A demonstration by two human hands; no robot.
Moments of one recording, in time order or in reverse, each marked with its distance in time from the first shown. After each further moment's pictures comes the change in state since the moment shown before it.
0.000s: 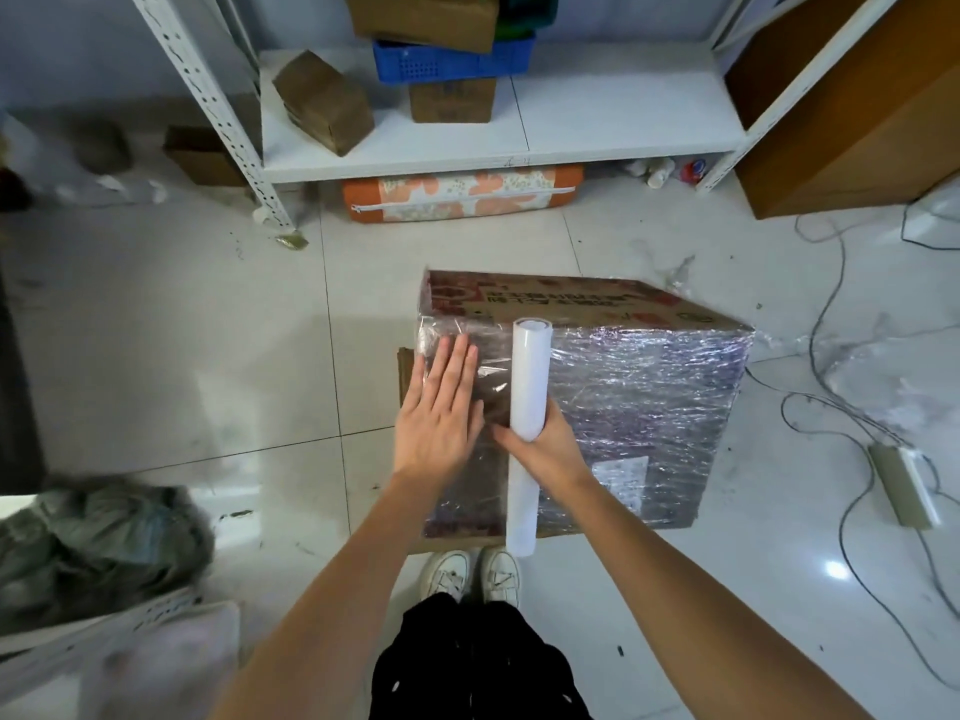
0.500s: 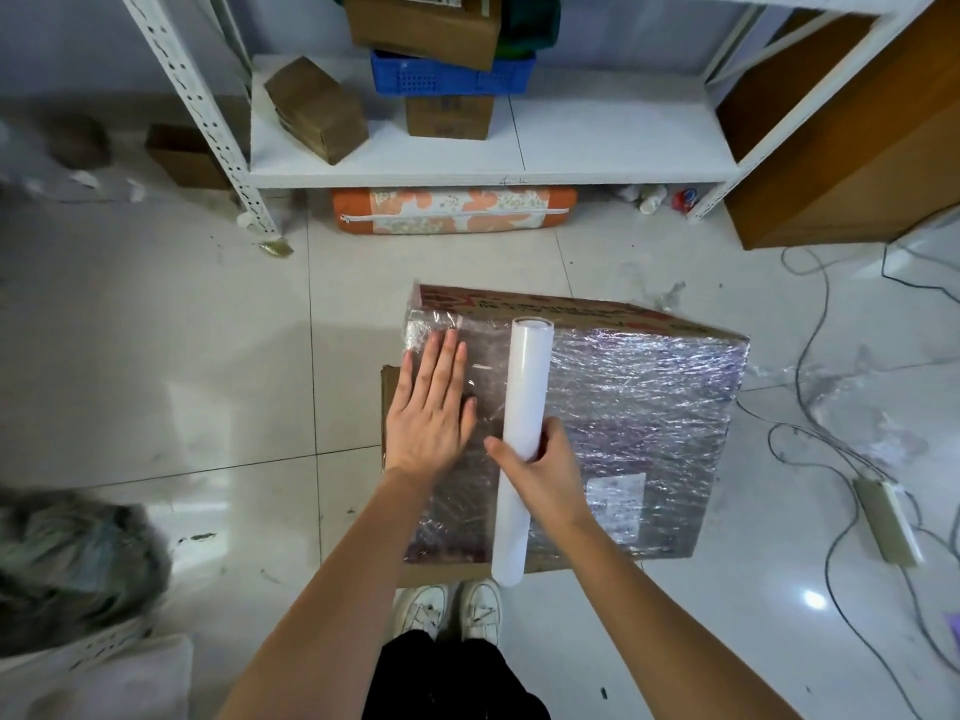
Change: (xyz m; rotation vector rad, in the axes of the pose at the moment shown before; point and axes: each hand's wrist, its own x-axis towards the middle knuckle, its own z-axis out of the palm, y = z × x) left_hand 0.029 -0.011 0.041 0.030 0.134 -0.057; right_hand 0.005 -0.010 -0.003 0.001 0.125 -0.054
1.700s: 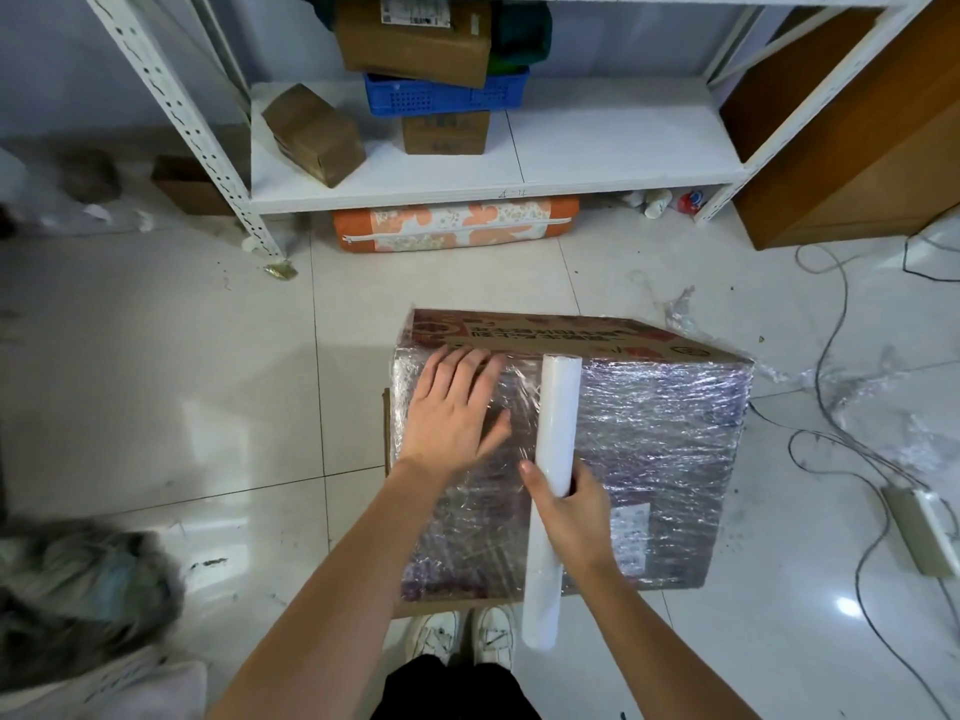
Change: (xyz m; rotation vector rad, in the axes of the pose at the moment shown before) left_hand 0.060 0.016 -0.019 -0.019 -0.077 0.146; right_hand 0.009 0.018 -0.023 -0.007 0.129 0.065
